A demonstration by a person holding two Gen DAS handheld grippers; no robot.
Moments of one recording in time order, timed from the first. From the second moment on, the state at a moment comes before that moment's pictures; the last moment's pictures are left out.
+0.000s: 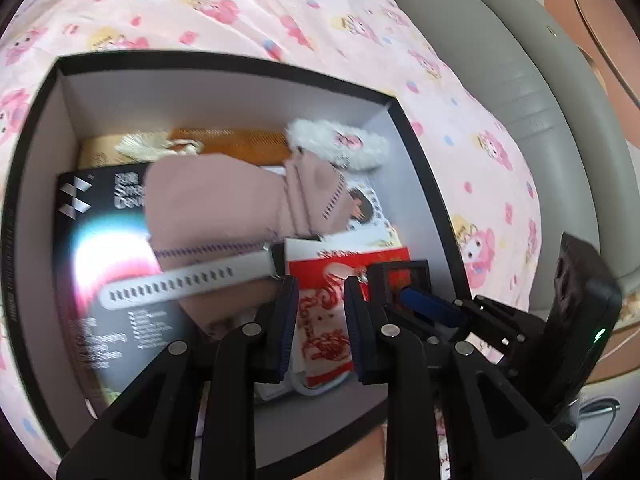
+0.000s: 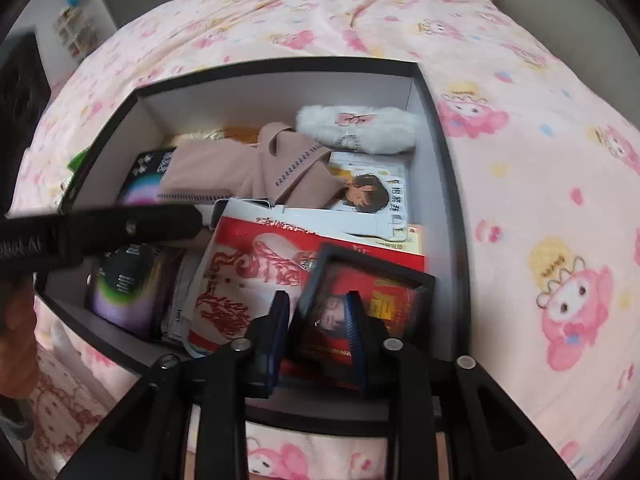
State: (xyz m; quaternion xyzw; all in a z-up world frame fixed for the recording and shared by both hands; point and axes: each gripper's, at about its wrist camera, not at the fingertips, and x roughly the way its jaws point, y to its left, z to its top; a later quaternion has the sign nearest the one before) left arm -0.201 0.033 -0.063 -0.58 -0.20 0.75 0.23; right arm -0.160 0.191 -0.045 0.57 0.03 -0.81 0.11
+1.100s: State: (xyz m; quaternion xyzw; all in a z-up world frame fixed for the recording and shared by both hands) left arm -0.134 0.049 -0.013 -0.51 -0.16 0.80 0.26; right arm -0.096 0.202 0.015 0.43 -0.03 -0.90 0.07
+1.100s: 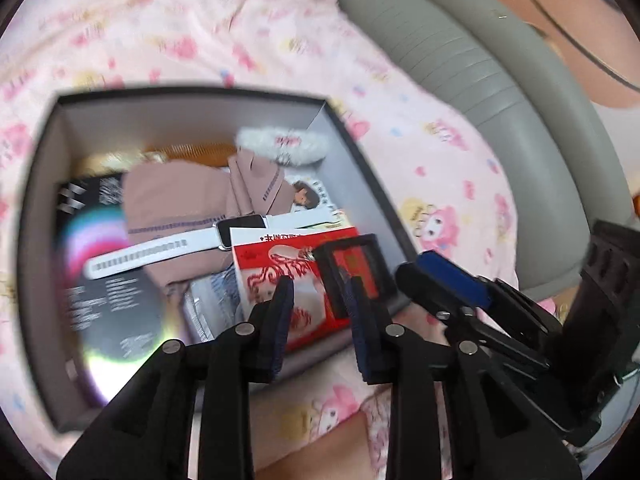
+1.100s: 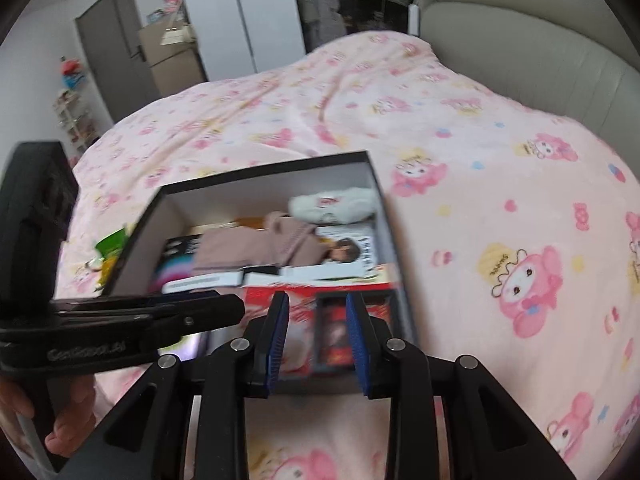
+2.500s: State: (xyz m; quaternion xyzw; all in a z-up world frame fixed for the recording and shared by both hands) left arm -0.116 -0.320 -0.104 -0.52 -0.33 0.79 0.10; right arm -0.188 -0.129 -0.076 0.57 0.04 -0.78 0.25
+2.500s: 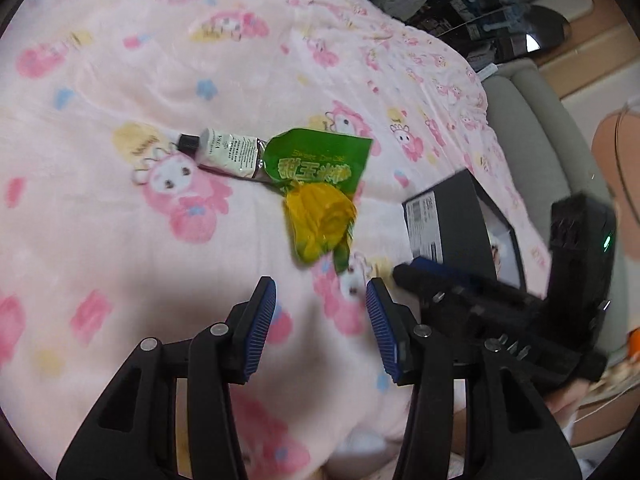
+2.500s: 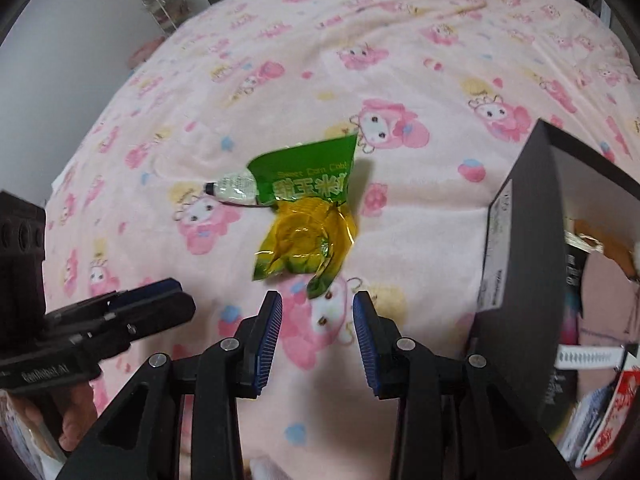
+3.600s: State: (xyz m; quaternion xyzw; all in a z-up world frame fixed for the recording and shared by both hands) left arm -0.099 -0.265 -0.022 -0.47 -0.28 0.83 0.13; right arm -0.140 -0.120 -0.018 0.52 -0.03 -0.79 0.33
